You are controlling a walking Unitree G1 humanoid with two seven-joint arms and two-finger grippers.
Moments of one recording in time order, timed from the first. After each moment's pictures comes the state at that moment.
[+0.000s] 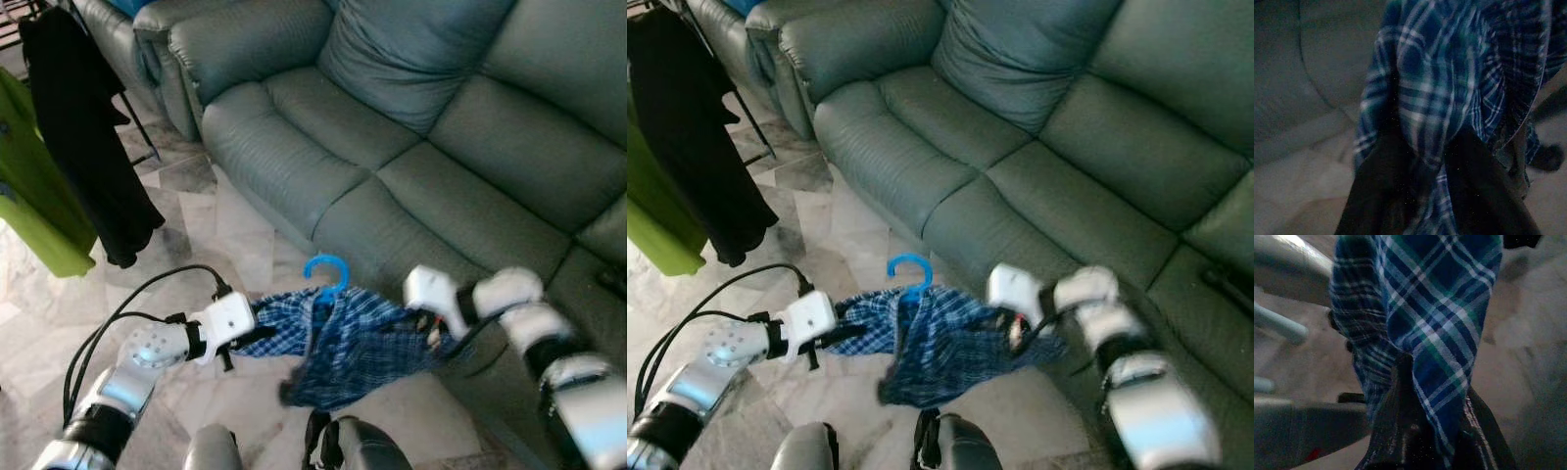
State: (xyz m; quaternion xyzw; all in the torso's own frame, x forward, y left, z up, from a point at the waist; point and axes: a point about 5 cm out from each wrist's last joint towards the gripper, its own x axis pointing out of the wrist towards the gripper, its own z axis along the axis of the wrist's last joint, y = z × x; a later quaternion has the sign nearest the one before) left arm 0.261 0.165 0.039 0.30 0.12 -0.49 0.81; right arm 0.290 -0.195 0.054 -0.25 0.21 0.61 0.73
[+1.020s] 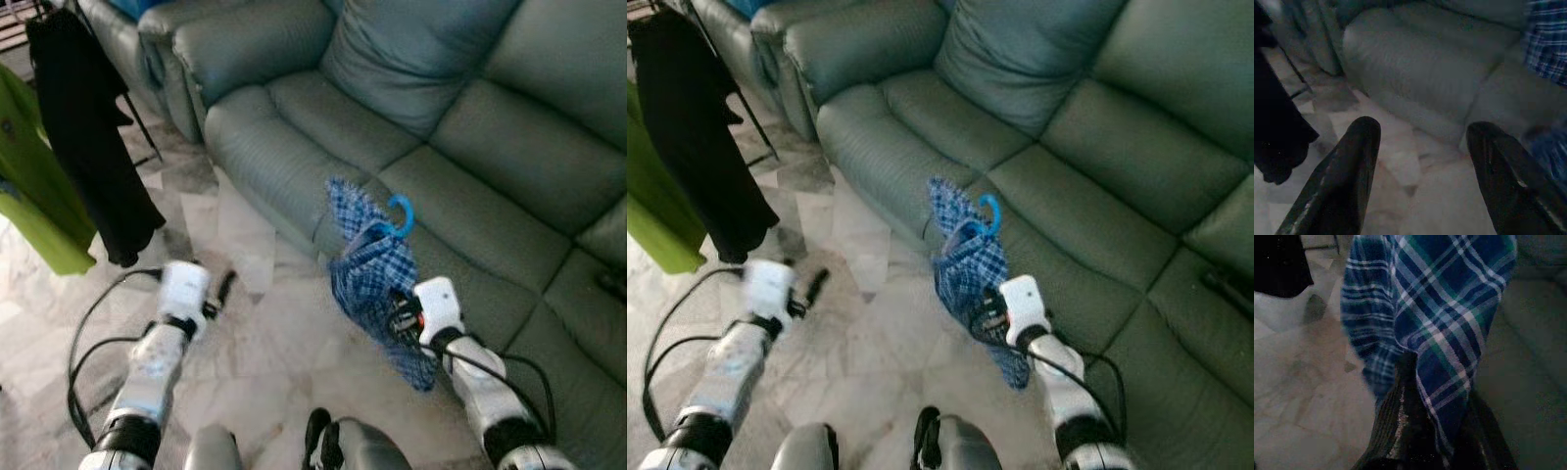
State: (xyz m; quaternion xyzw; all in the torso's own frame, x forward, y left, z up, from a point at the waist) left arm 0.279 0.189 0.039 0.05 0.08 -0.07 0.99; right arm 0.271 -0.185 0.017 -0.09 0.13 0.16 0.98
